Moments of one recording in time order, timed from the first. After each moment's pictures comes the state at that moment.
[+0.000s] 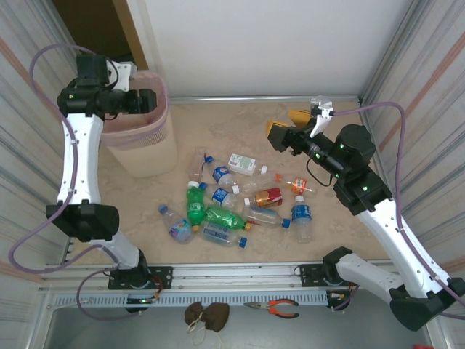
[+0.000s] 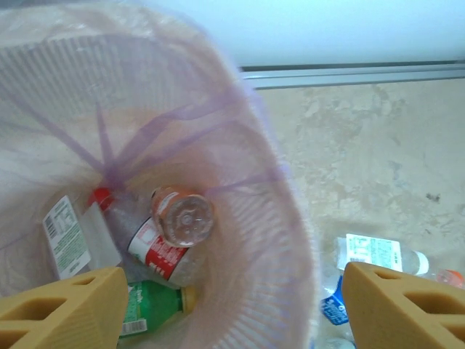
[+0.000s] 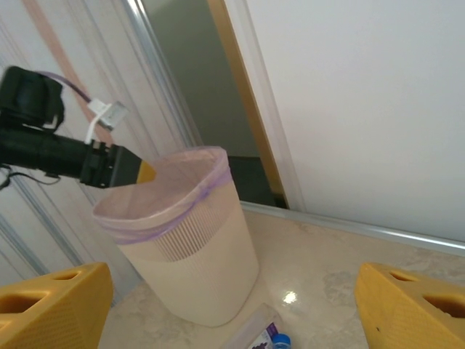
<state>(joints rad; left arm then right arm) 0.01 1.65 2.05 -1.13 0.30 0.03 0.50 0.94 1.13 -0.15 -0.21 0.35</state>
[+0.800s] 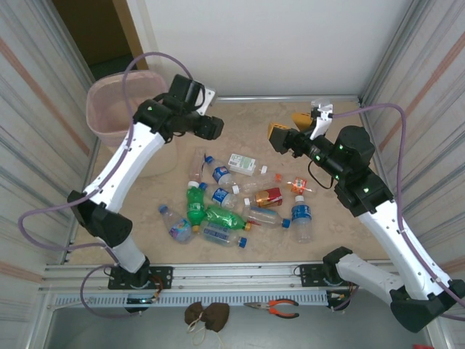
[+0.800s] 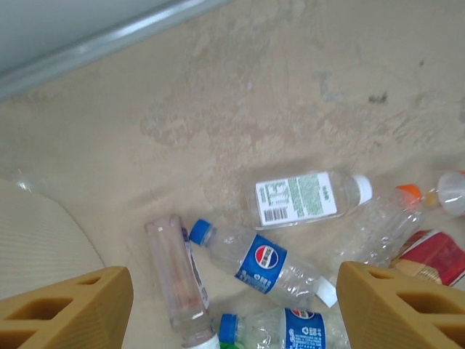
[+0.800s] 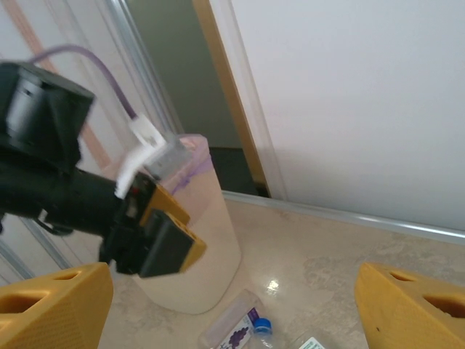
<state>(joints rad) -0.54 1.68 1.88 -1.04 -0.04 -0.05 0.50 0.93 1.13 -0.20 -0.17 0.32</state>
